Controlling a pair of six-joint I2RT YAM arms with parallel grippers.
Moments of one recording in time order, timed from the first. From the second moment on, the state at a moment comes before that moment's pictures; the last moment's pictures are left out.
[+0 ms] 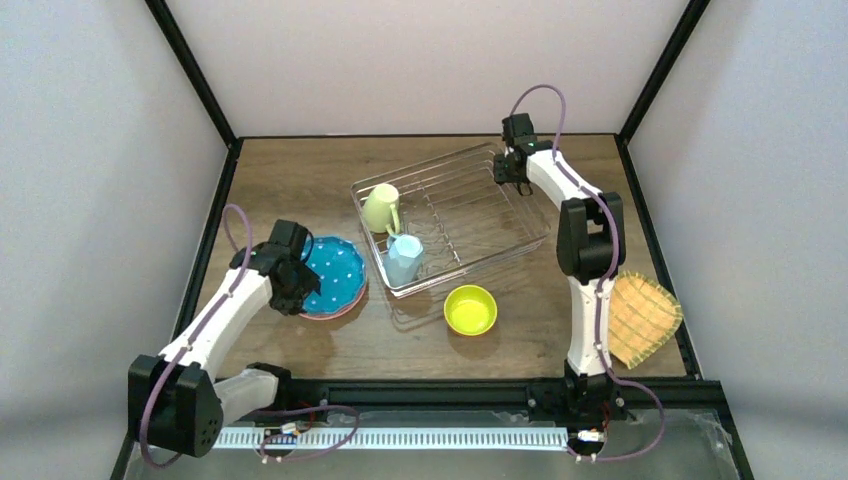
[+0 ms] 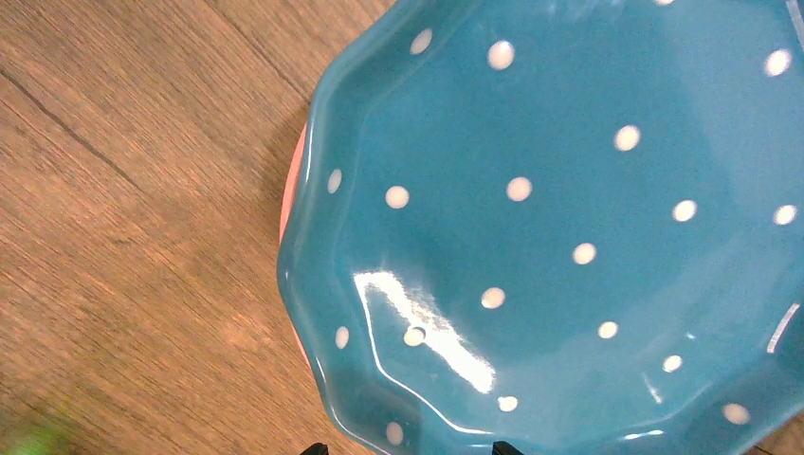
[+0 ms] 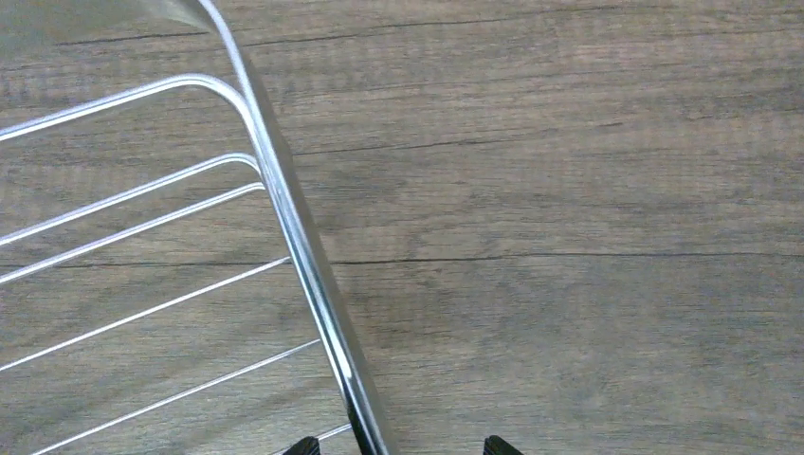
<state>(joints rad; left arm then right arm) -0.23 1.14 0.76 -0.95 -0.09 -1.07 0.21 2.21 1.84 -0.61 0.14 0.16</state>
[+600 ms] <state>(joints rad) -0.23 1.10 0.94 -0.98 -0.14 -1.07 0.21 2.22 2.07 -0.59 0.19 0.18</state>
